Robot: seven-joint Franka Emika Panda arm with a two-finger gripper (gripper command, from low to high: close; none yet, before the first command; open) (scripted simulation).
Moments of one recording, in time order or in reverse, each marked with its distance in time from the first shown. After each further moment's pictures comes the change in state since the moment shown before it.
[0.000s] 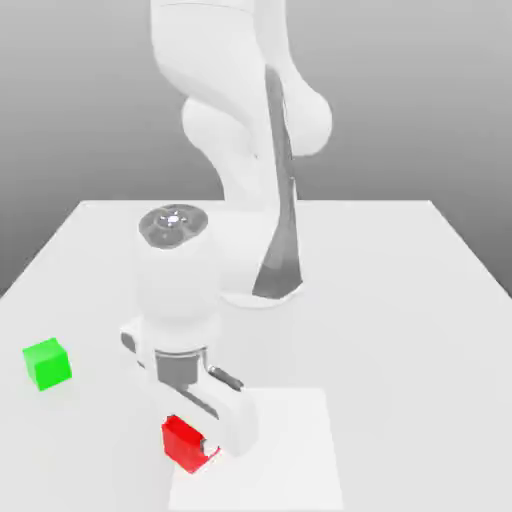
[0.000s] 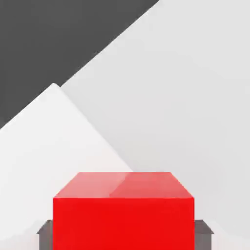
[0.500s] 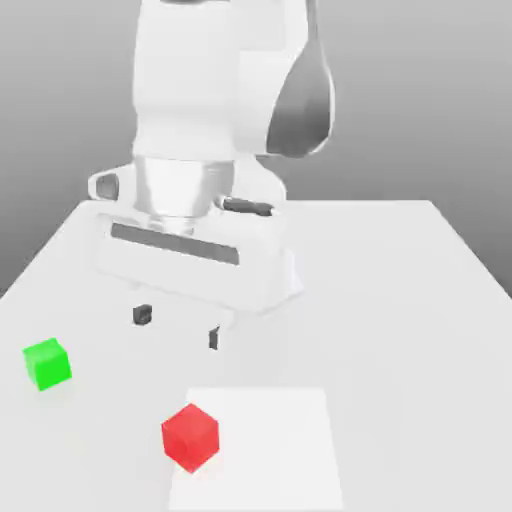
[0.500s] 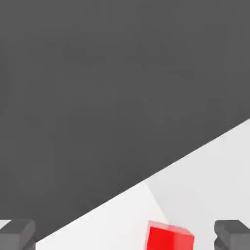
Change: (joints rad) arm 0.008 -0.349 0.016 0.028 -0.020 -0.247 -0.072
